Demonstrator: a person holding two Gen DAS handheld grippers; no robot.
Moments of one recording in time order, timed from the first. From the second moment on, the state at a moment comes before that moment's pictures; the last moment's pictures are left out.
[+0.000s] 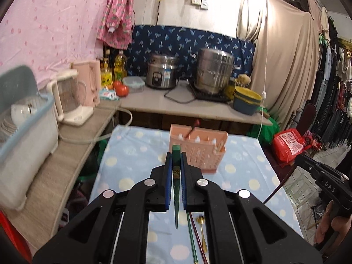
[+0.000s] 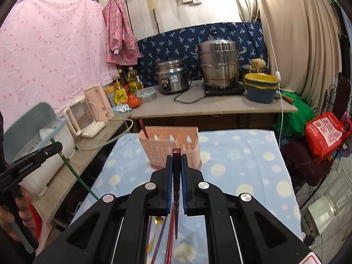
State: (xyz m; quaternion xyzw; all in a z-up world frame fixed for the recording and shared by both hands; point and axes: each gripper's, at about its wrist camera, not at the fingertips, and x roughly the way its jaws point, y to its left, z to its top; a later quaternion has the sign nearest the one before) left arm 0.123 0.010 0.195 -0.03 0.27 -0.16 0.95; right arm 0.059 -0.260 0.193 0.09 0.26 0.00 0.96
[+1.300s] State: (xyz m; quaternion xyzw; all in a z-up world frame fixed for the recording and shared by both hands) left arm 0.336 -0.049 0.169 -0.04 0.26 -0.13 0.96; right arm 0.284 -0.257 0.160 0.10 0.25 -0.02 0.96
